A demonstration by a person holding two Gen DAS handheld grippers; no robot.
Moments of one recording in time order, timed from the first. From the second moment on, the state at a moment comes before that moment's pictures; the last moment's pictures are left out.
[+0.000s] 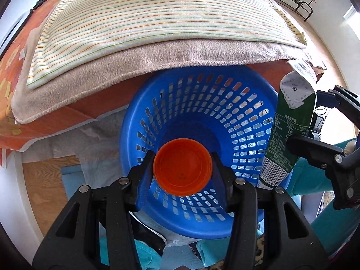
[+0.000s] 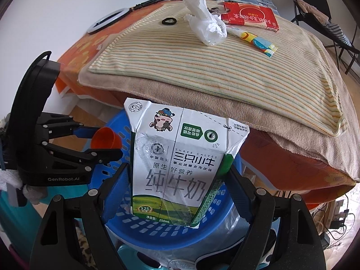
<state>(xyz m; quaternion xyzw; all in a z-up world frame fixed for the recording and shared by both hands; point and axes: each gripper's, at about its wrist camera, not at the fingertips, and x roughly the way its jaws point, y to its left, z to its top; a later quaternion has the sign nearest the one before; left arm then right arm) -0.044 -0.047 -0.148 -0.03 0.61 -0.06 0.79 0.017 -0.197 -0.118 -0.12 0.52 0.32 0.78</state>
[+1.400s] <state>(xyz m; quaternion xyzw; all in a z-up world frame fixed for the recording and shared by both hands) -0.006 -0.023 -0.087 -0.04 0.55 -0.03 0.84 0.050 -0.215 -0.099 -0.10 0.49 0.28 0.82</state>
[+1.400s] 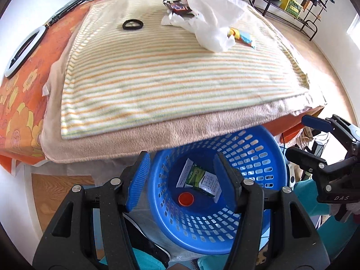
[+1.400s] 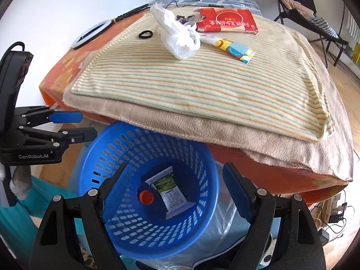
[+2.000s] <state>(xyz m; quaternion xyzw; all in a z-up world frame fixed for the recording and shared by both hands) 0.054 0.019 -0.031 -0.06 0.49 0.01 0.87 0.111 -0.201 -0.045 -0.11 0.44 0.31 0.83</state>
